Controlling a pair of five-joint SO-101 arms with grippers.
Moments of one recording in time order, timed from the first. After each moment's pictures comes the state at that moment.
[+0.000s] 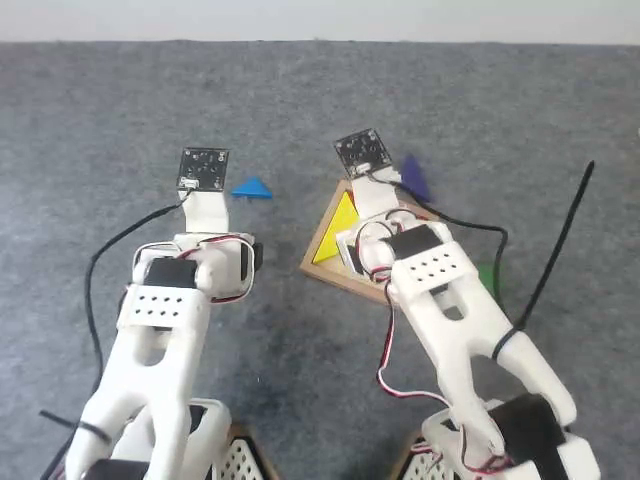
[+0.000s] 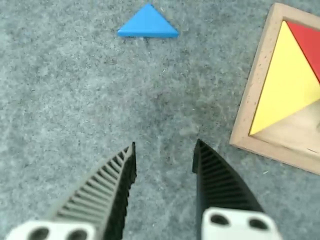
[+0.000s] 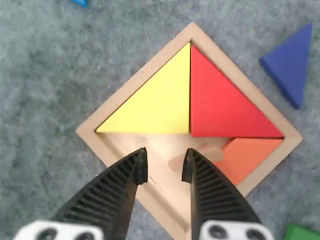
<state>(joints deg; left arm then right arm) -2.0 -33.5 57.3 50.4 6.5 -27.6 -15.0 37.9 44.7 -0.8</state>
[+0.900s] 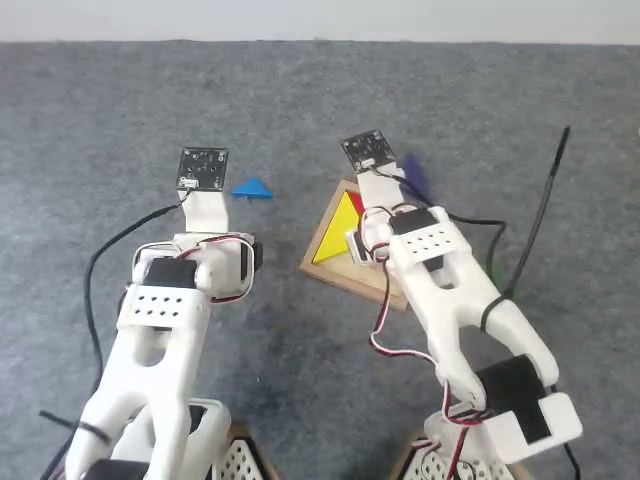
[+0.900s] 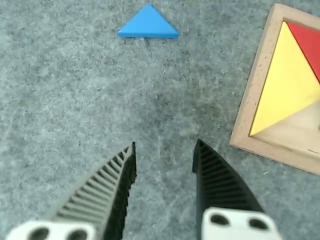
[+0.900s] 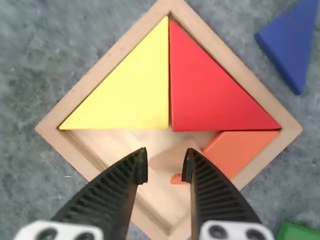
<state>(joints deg) -2.1 -33.5 57.3 50.3 6.5 -24.1 -3.8 33.1 46.4 1.4</state>
